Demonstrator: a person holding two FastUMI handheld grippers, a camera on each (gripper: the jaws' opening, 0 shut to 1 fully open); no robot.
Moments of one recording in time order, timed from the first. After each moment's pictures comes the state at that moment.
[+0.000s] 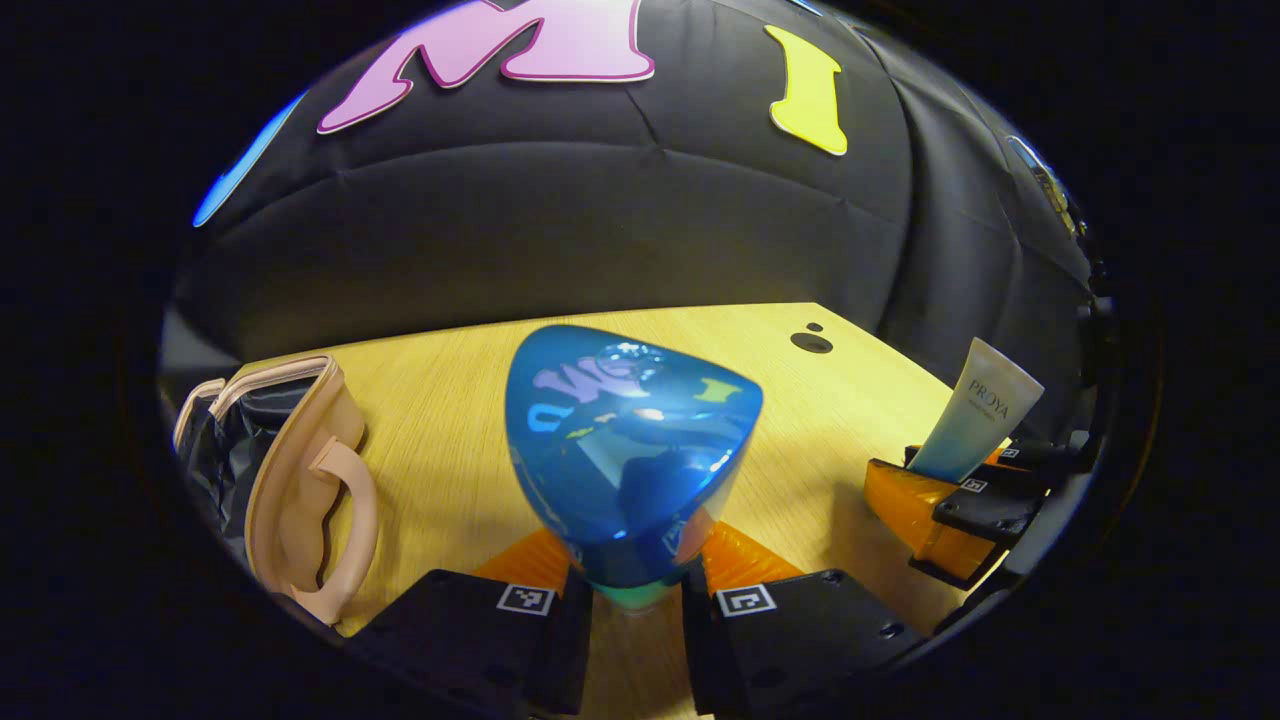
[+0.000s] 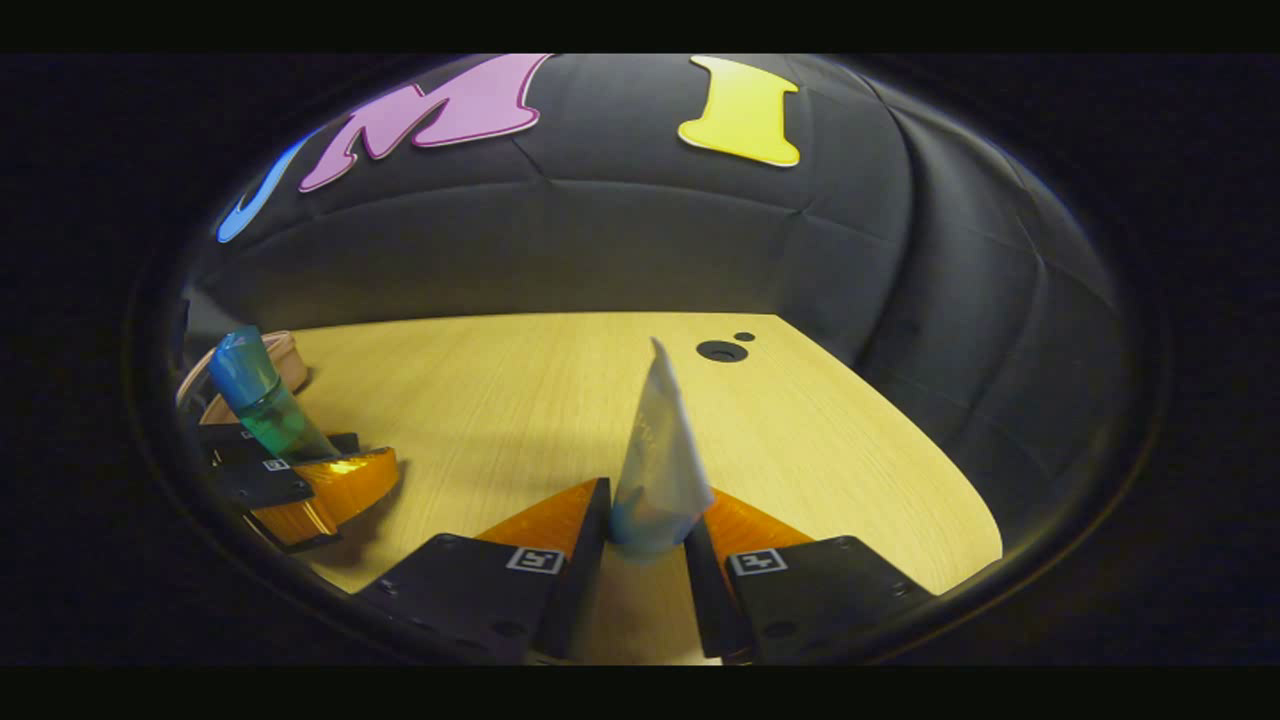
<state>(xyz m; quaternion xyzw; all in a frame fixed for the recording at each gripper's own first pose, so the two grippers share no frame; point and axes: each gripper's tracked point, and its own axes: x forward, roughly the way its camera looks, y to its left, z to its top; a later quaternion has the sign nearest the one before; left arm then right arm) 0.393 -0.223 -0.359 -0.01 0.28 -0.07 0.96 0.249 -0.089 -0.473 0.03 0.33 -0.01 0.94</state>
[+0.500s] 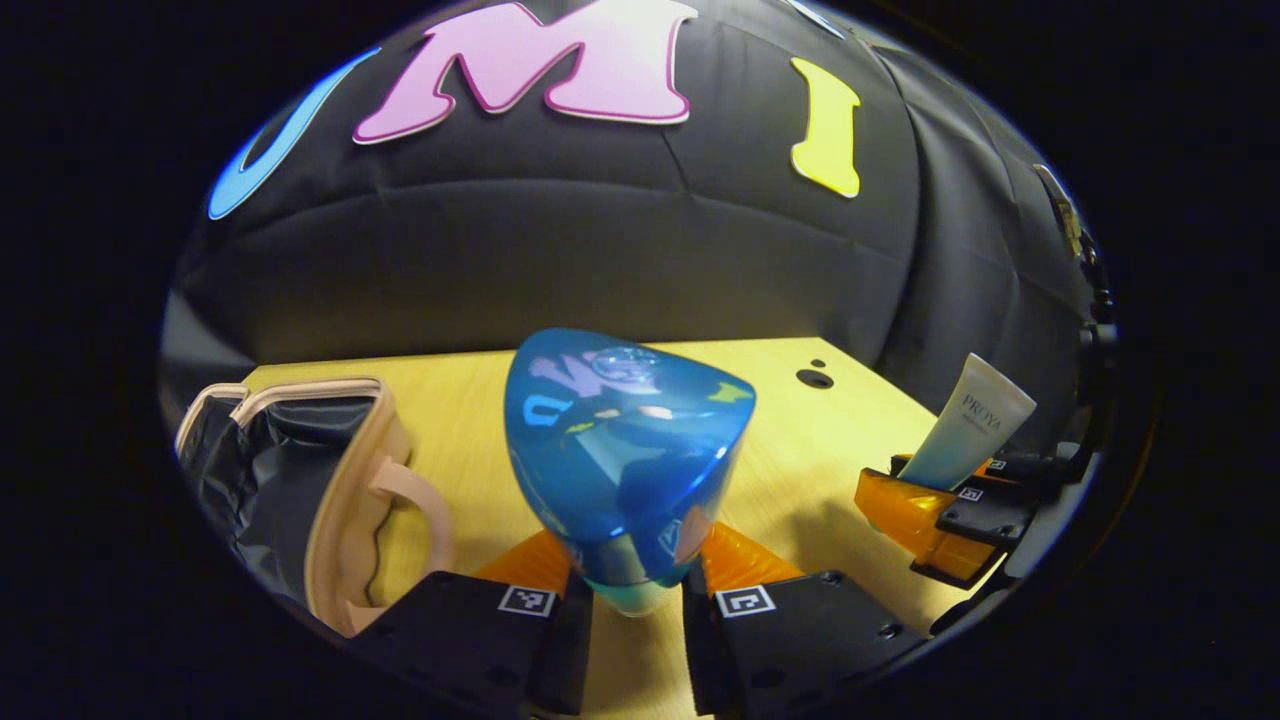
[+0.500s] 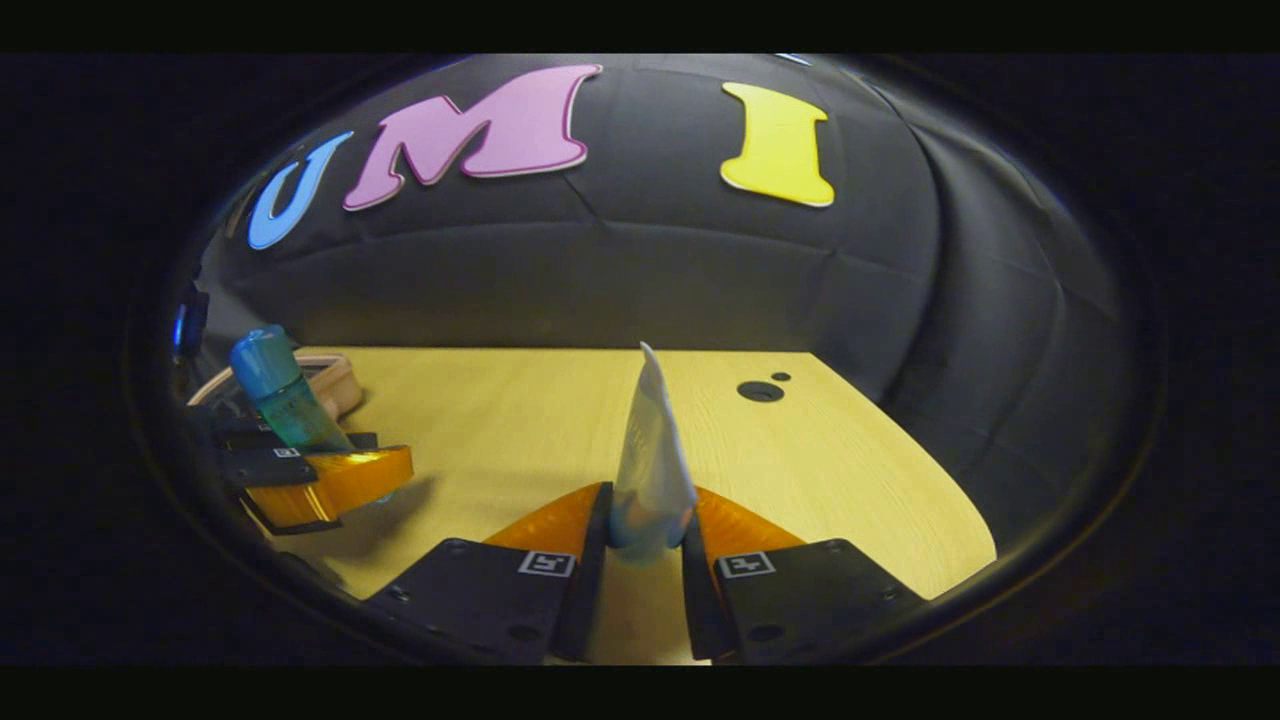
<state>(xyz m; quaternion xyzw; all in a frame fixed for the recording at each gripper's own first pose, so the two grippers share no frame) 0.376 -0.189 -0.303 -0.05 0.24 -0.06 0.97 0.245 -0.057 -0.412 0.03 0.28 0.04 0.96</state>
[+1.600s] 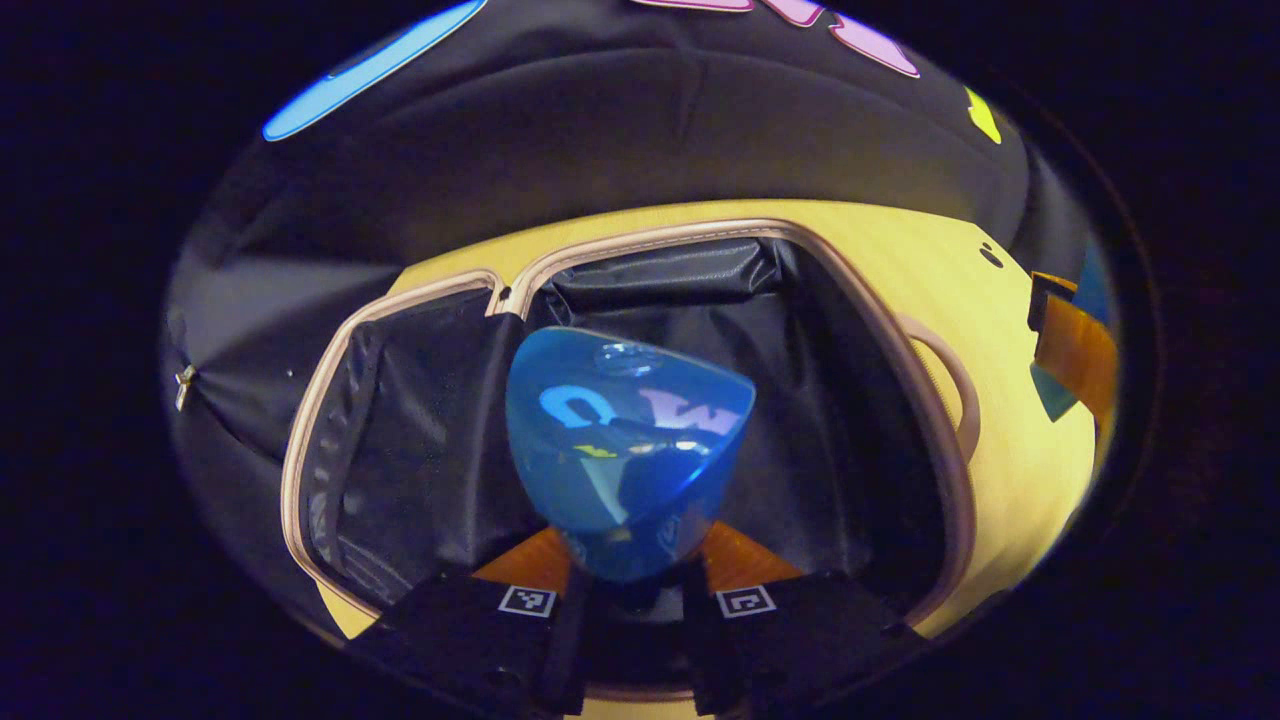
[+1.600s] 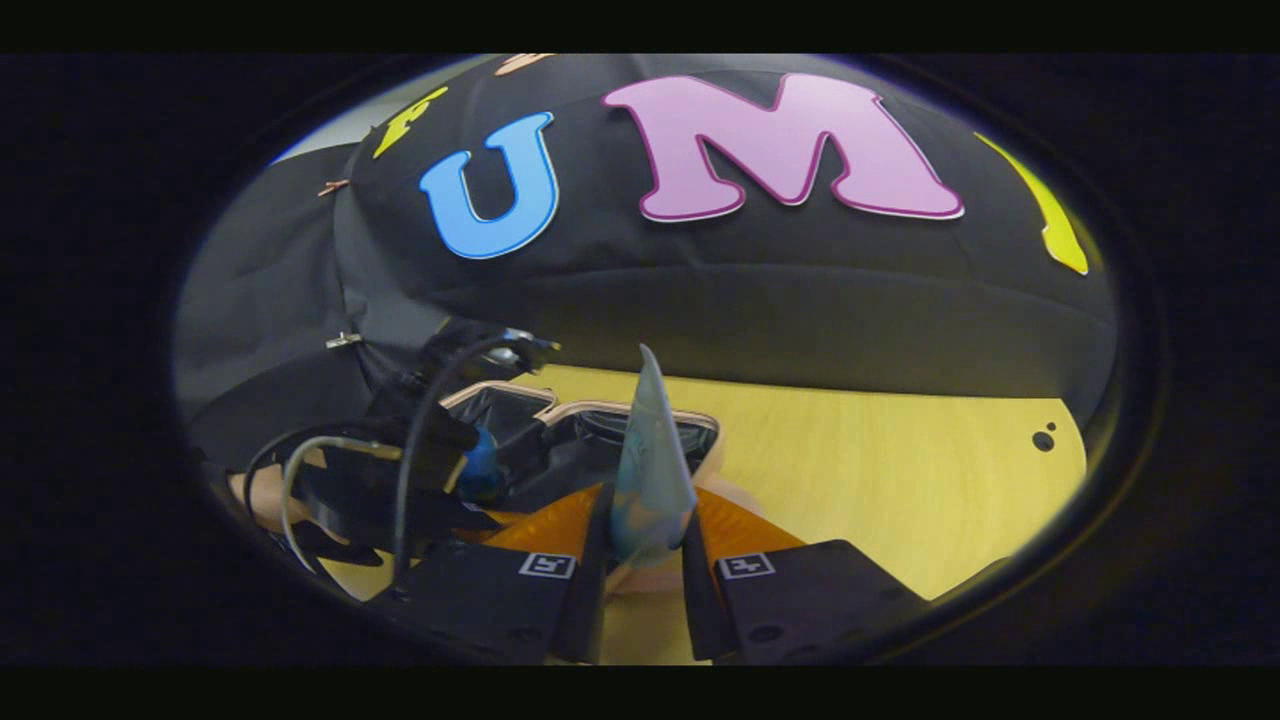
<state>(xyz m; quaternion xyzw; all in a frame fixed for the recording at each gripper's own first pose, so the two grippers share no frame) 0.287 0.100 -0.363 0.01 0.50 0.05 0.86 0.233 0.259 -0.312 0.11 0.30 0.30 0.90</state>
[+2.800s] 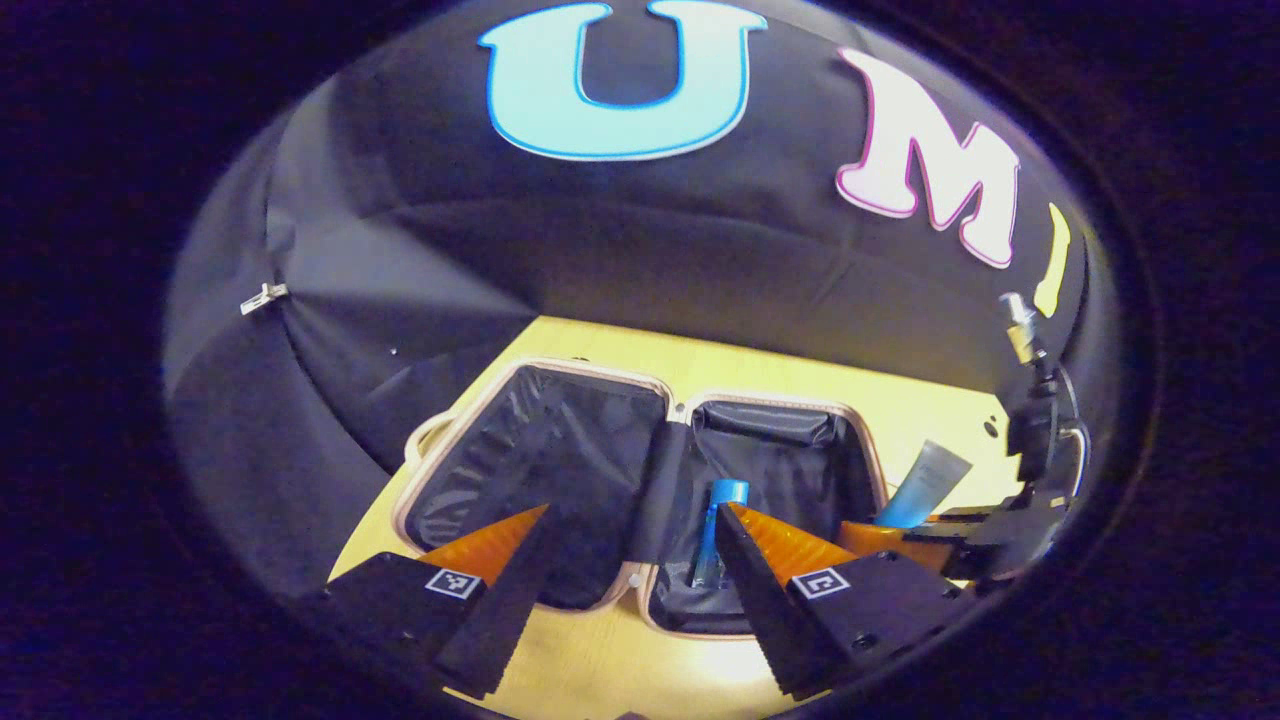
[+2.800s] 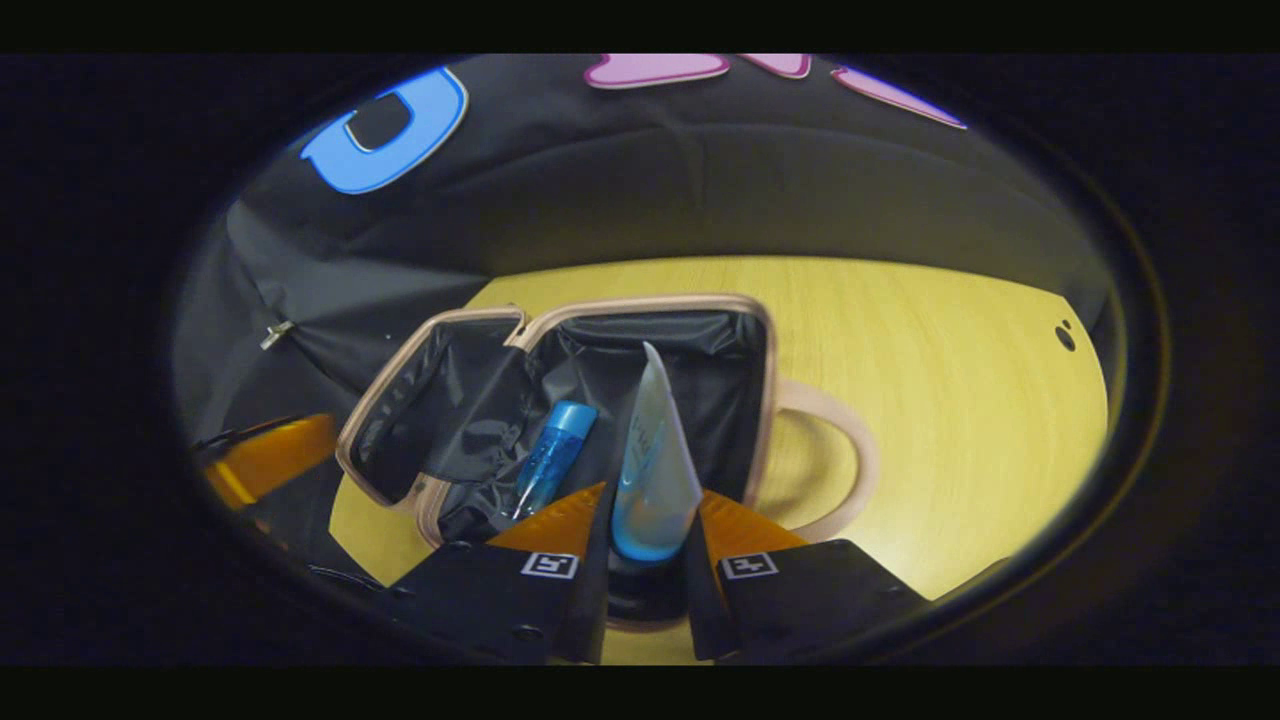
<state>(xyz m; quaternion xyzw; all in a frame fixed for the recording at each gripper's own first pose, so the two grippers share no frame) 0.209 0.196 -0.183 -0.11 0.29 0.16 0.94 0.194 0.325 -0.387 0.11 0.53 0.21 0.82</state>
